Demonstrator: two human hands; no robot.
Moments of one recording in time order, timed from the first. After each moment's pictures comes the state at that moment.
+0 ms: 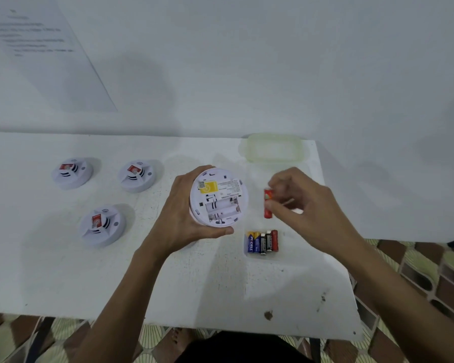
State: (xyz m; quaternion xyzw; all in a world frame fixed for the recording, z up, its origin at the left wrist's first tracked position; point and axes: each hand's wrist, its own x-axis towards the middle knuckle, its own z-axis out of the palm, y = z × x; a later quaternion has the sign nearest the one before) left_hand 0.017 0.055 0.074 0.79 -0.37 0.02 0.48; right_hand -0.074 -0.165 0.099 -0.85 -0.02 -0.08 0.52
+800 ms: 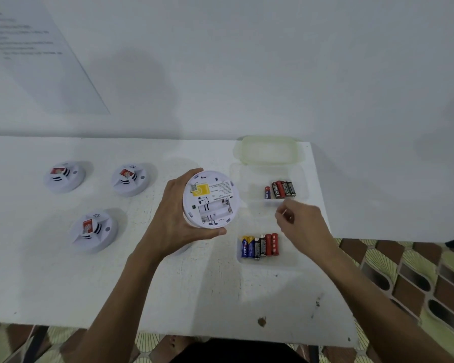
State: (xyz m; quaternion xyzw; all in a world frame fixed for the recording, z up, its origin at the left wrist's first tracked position) left_hand 0.023 0.048 0.063 0.82 -0.34 0.02 0.45; right_hand -0.059 -0.195 0.017 -0.93 0.14 -0.03 0.33
